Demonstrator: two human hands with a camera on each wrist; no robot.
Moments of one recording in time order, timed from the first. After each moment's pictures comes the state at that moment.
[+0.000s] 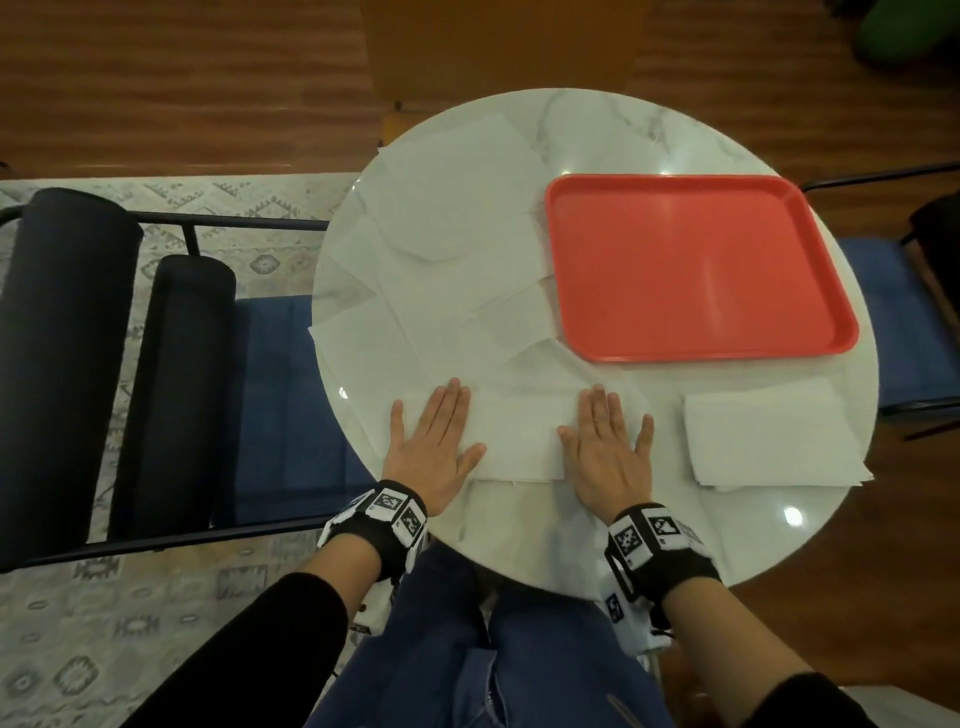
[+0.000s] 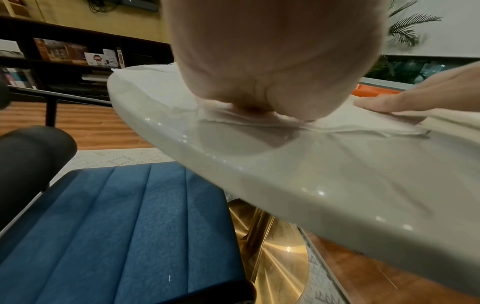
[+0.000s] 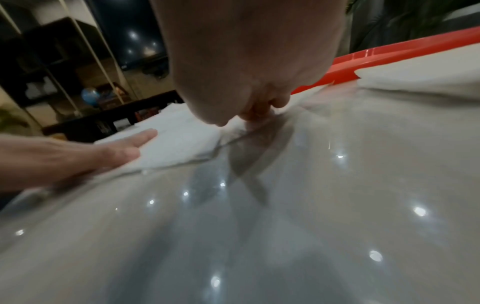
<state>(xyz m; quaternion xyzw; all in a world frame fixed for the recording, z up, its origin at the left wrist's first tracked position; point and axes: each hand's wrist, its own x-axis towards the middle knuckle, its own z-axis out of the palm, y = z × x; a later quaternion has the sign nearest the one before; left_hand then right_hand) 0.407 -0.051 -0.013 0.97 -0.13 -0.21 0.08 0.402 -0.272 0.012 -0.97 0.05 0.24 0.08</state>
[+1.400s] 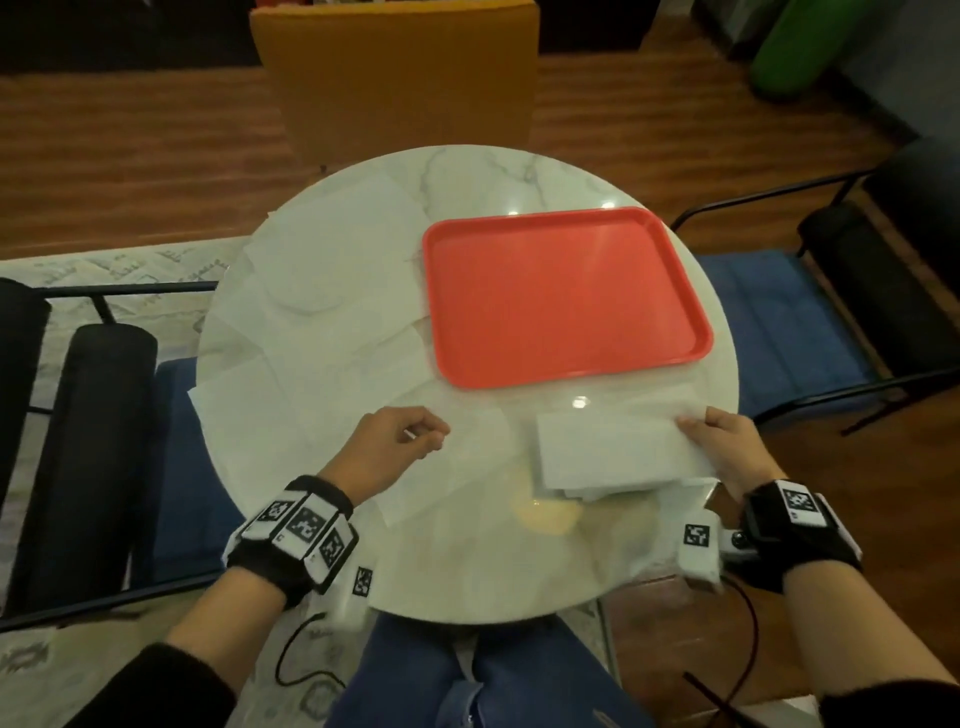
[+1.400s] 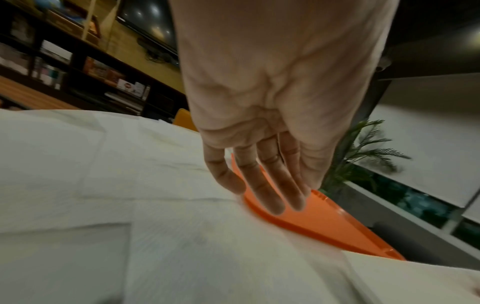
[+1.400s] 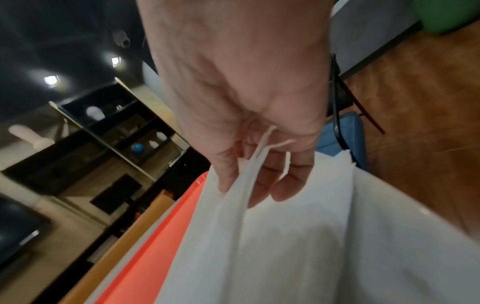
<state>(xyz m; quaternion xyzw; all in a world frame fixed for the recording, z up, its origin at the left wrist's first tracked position) 0.440 -0.155 0.095 0.86 -0.04 -0.24 0.44 0.412 -0.547 0.063 -0.75 0.34 0.09 0.56</state>
